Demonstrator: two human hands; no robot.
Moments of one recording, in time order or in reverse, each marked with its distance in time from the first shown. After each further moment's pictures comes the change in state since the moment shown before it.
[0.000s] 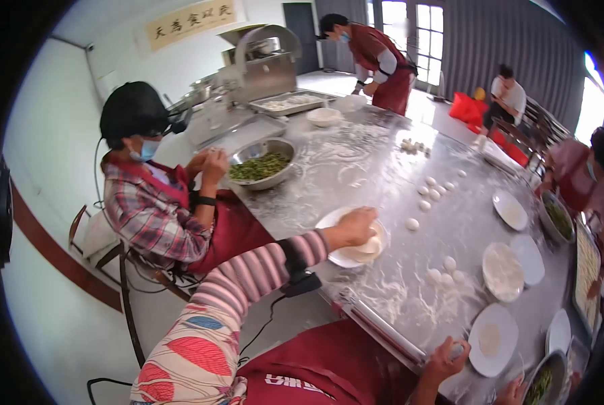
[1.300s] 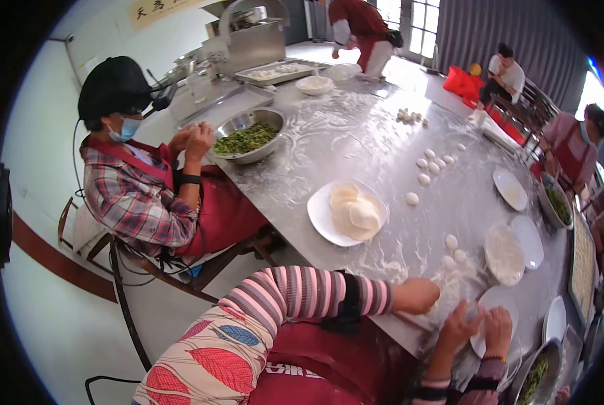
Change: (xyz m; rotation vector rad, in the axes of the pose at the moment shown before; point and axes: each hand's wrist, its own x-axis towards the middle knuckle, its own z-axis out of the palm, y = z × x) left_hand -0.053 0.147 0.133 -0.392 -0.364 0.336; right_hand 0.048 0.027 -0.005 -1.152 -0.077 -0.985
